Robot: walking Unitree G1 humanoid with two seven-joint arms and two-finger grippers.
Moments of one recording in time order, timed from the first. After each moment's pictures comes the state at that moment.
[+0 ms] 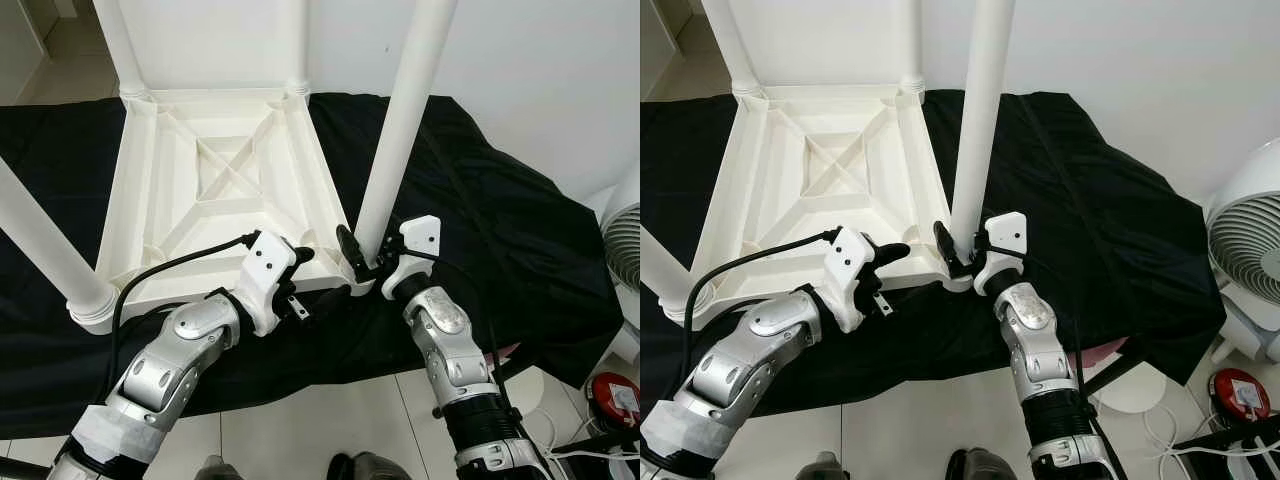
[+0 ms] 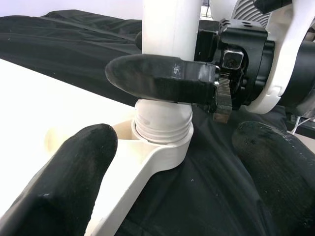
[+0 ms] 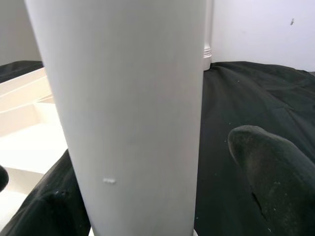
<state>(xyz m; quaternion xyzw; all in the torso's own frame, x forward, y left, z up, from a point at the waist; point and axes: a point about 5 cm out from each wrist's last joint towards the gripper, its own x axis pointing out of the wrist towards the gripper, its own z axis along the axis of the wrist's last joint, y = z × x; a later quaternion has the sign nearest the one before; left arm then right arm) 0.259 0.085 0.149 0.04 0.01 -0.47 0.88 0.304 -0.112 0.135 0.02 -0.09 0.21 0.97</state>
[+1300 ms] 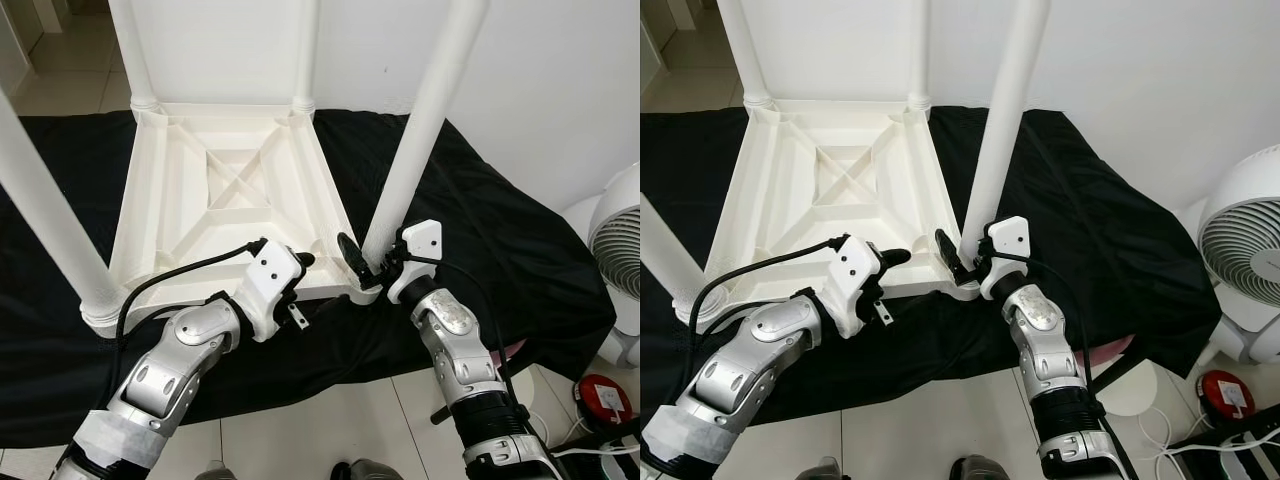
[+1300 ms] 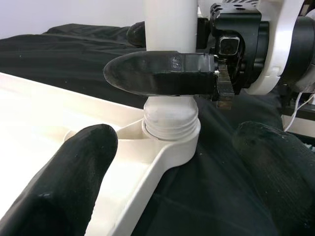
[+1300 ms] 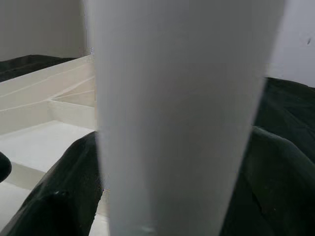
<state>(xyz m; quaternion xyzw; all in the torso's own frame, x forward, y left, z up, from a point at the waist) 0.258 0.085 0.145 0.08 0.01 -0.47 0.88 0.307 -0.121 0.131 0.00 -0.09 0.23 0.97</state>
